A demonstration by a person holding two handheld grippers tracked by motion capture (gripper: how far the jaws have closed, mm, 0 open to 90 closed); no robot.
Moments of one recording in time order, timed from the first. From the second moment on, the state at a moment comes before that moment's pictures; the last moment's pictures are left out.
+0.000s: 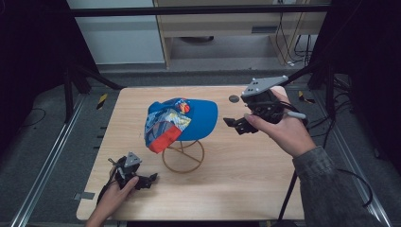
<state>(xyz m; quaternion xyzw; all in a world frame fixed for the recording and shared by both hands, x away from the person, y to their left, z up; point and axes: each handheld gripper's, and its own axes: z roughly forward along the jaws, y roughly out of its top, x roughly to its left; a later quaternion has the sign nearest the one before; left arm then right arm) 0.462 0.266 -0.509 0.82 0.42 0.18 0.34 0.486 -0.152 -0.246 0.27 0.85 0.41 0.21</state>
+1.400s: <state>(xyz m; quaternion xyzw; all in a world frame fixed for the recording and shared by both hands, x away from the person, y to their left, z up) 0.462 0.266 -0.509 0.82 0.42 0.18 0.34 0.478 -0.221 -0.416 0.37 0.81 0.40 0.20</state>
